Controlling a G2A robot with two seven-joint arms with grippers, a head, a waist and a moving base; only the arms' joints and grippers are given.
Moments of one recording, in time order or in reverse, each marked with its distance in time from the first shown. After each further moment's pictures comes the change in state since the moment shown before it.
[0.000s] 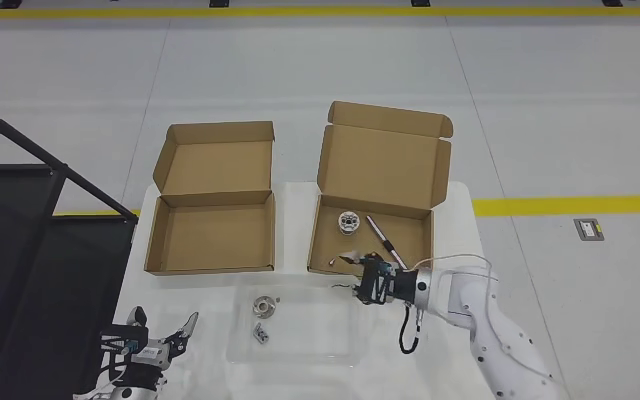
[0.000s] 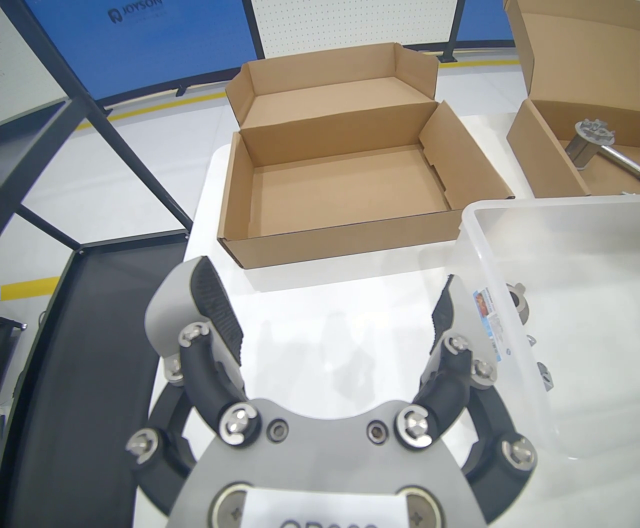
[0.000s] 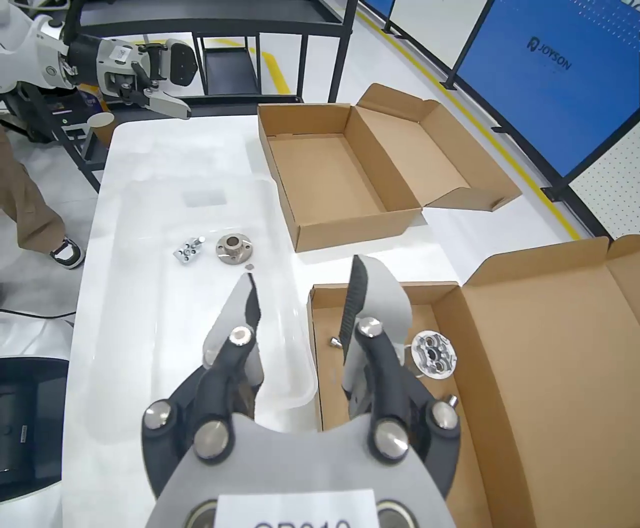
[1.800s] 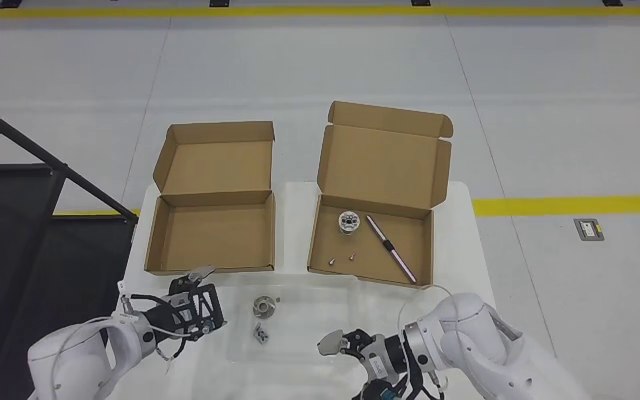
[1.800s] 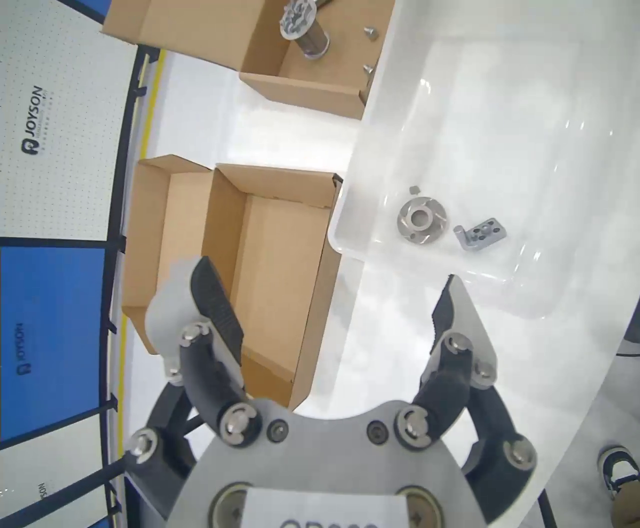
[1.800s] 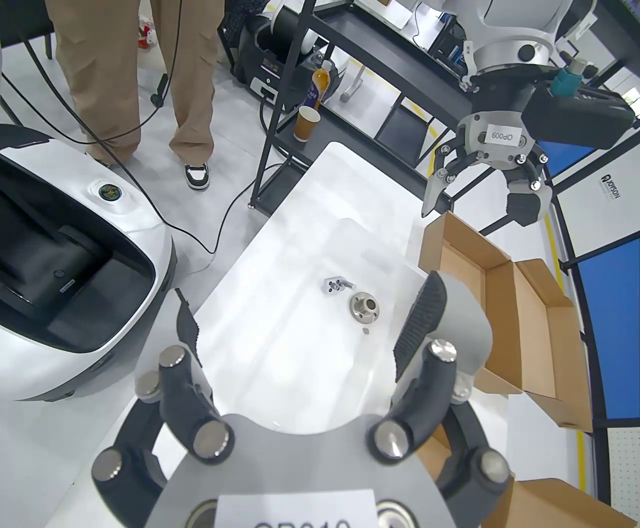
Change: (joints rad) left arm -0.361 0.133 -0.042 -0.224 0.620 -1.001 -0.301; right arm 0.057 0.317 -0.386 -0.242 -0.544 -0.036 -0.708
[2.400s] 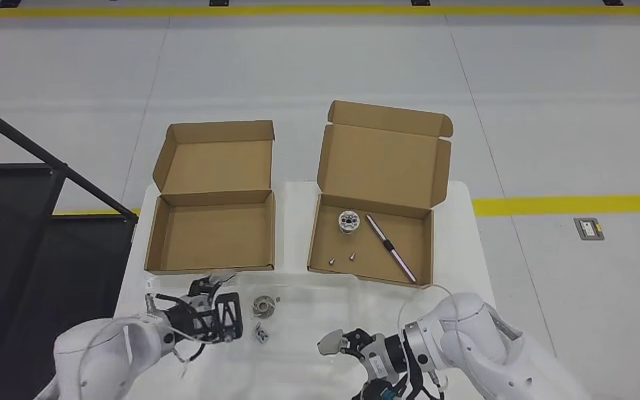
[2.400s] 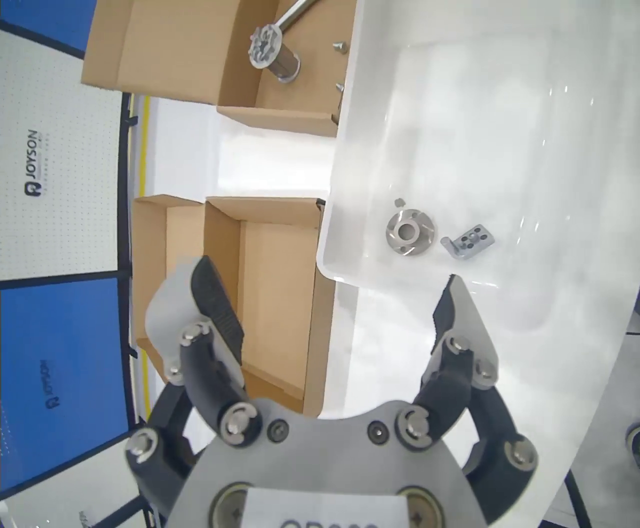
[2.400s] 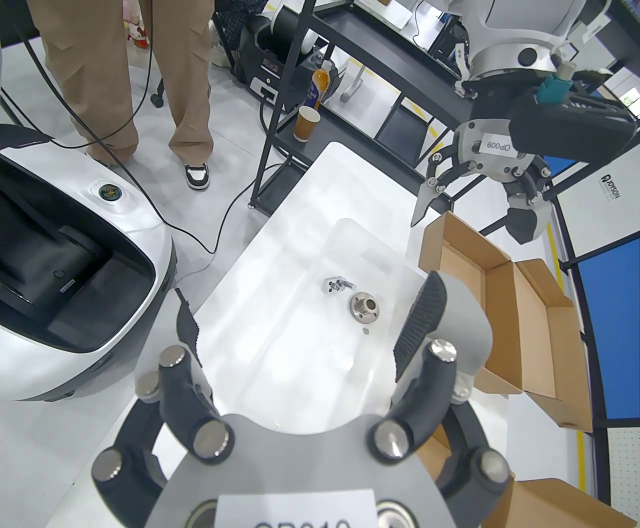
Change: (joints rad) left arm -0.066 0.061 0.145 -0.016 0.076 0.000 0.015; right arm 0.000 0.000 0.000 0.000 0.000 0.000 0.000
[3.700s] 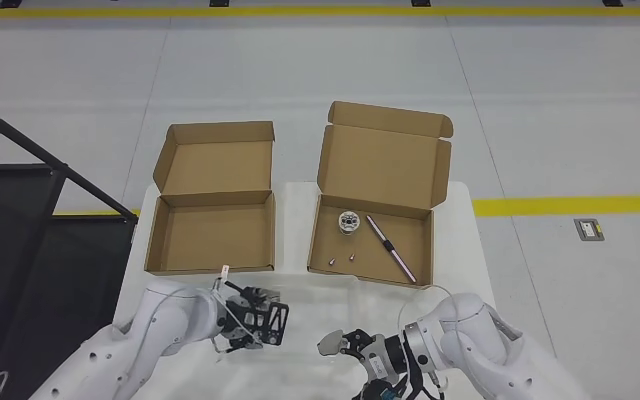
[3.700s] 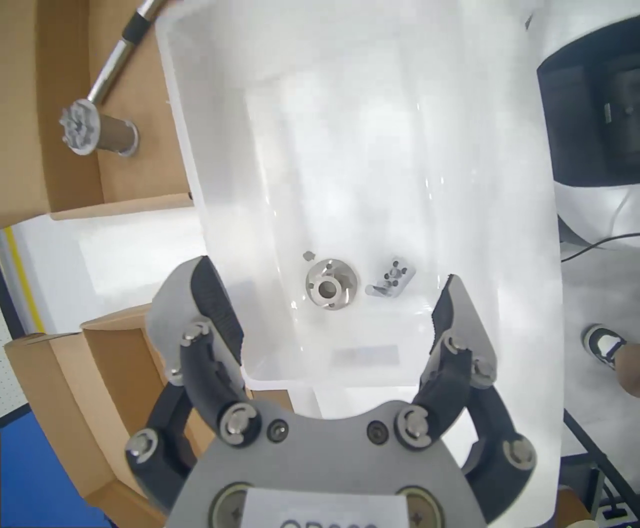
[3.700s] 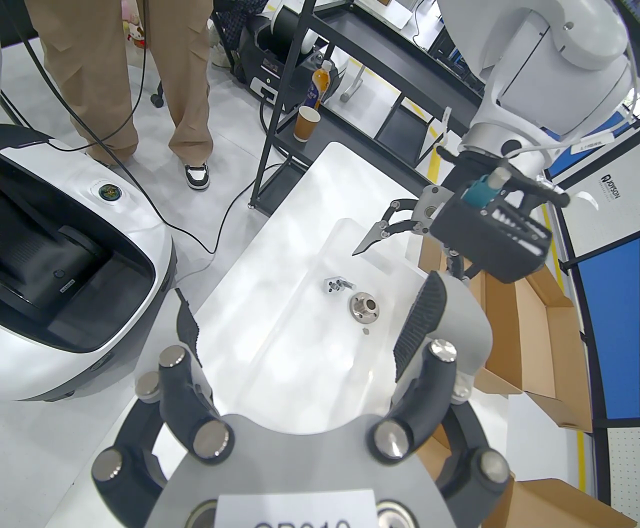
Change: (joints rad) left arm -0.547 0.236 0.742 0.253 -0.453 0.002 -0.281; right arm 0.000 0.000 0.000 0.000 0.000 0.000 0.000
